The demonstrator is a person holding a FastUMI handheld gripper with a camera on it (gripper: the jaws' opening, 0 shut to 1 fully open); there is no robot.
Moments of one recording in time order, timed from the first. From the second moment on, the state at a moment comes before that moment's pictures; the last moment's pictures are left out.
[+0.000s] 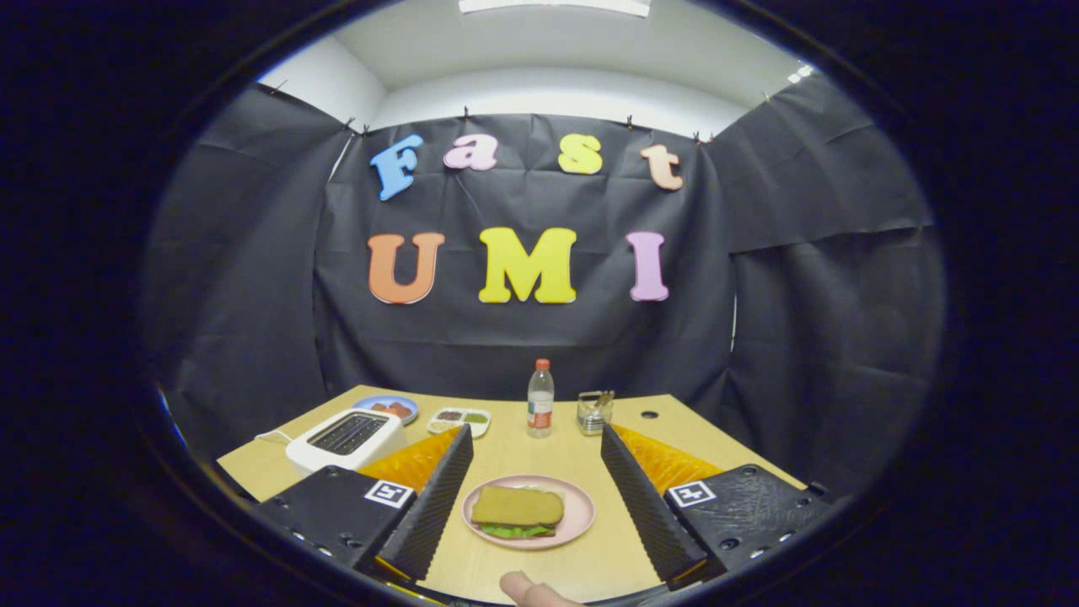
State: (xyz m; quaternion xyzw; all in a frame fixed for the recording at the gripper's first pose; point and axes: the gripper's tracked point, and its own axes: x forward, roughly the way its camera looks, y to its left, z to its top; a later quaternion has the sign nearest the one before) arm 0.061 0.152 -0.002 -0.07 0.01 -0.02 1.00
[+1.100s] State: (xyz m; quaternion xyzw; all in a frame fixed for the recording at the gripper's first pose) arm -0.061 0.174 0.025 -0.08 -0.11 -0.02 0.99
